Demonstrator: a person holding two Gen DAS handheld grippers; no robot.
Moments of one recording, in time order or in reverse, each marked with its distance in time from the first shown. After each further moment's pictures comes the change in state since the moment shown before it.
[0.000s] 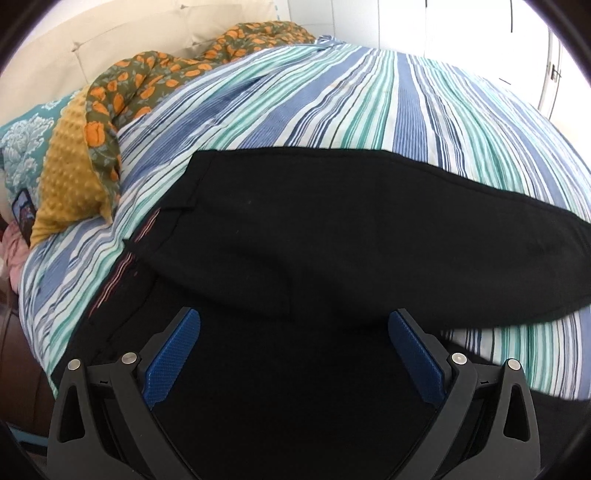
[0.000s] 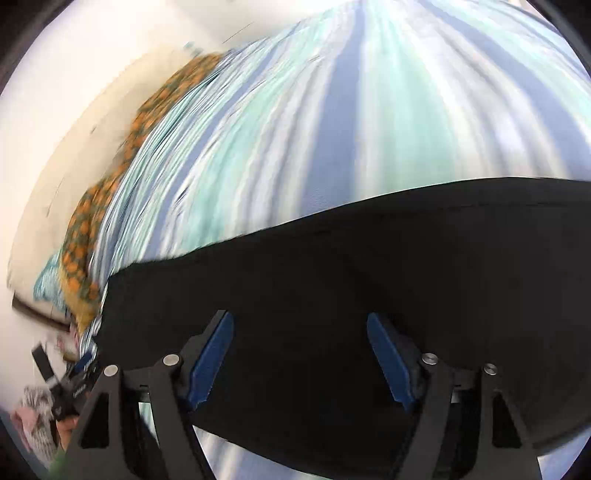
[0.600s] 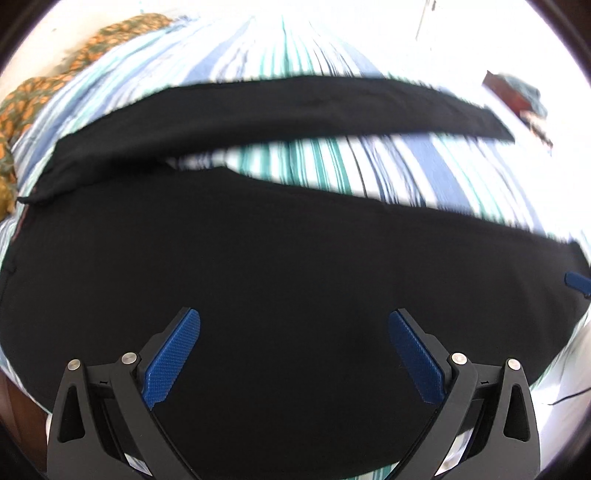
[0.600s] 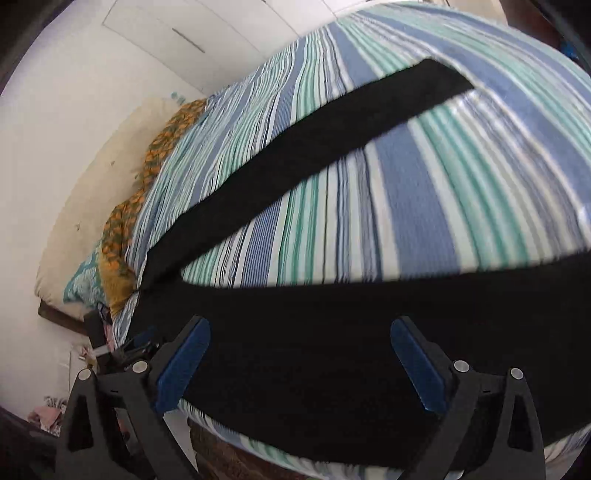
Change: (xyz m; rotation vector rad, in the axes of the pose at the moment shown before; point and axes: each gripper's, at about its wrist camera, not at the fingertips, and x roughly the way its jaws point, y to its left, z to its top) left arm -0.078 -0.126 -0.122 0.323 0.156 -0.347; right arm -0.181 0.013 -0.291 0.119 -0.072 0.051
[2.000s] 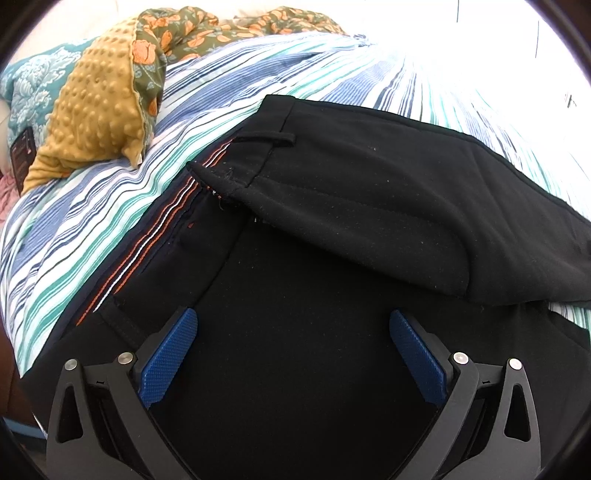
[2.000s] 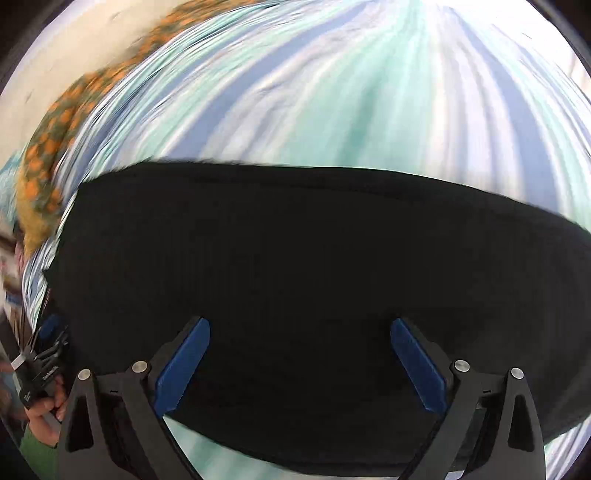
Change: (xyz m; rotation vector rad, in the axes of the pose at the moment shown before) left arm 0.038 0.261 0.032 -0.417 -0.196 0.318; right arm 0.328 0.172 0.194 -0.426 0.234 -0.234
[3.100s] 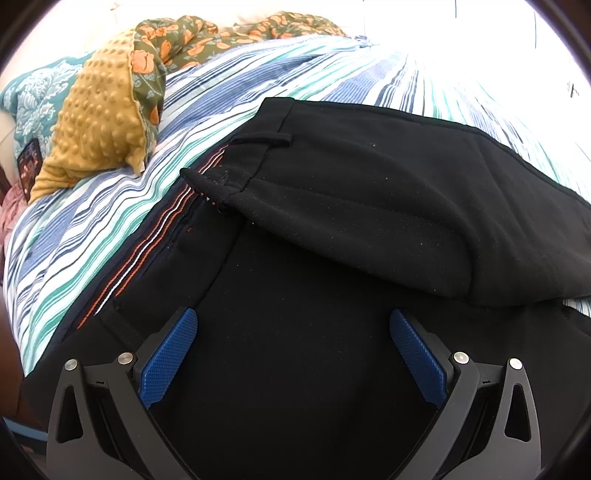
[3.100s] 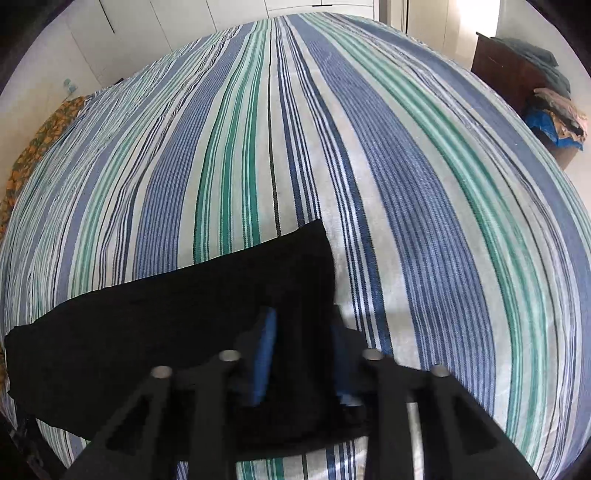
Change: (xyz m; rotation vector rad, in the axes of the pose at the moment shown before) left arm 0.007 -0.007 -0.001 0.027 -0.023 0.051; right arm -0.149 -0.388 -0.051 0.422 -0.152 -0.274
